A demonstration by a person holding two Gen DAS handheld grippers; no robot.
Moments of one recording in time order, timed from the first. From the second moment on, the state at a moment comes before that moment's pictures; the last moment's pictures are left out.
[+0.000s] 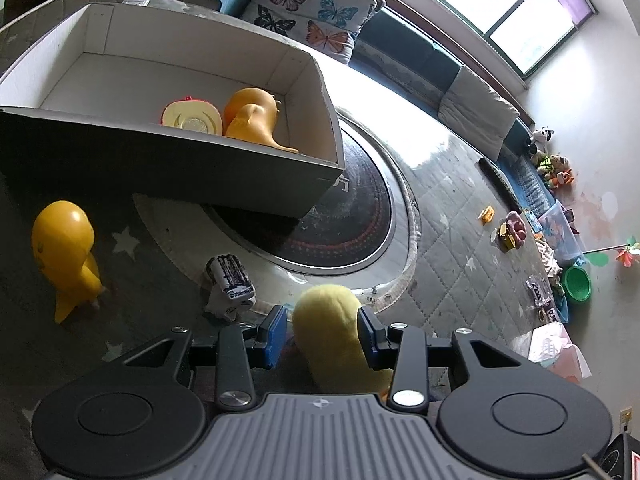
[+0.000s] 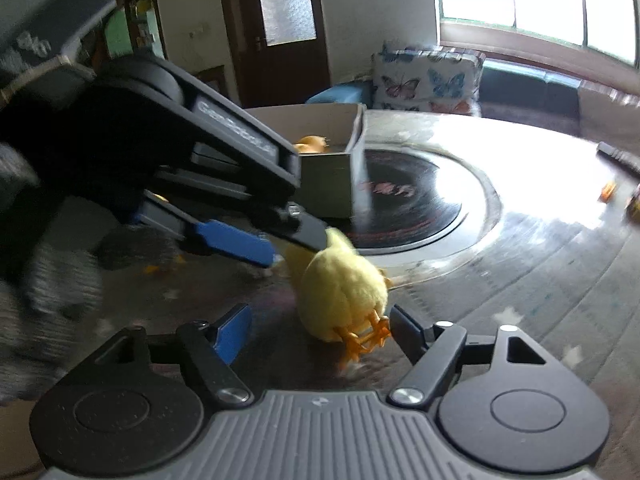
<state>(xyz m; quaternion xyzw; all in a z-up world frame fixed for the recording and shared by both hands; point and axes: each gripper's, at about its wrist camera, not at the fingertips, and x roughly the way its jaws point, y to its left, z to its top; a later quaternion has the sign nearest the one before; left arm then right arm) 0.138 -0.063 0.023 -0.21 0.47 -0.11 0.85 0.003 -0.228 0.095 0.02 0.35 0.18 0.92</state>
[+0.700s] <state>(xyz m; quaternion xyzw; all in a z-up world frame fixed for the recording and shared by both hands) 0.155 -0.076 0.014 -0.23 0.48 -0.10 0.84 0.021 -0.222 0.087 0.00 0.35 0.16 0.92</state>
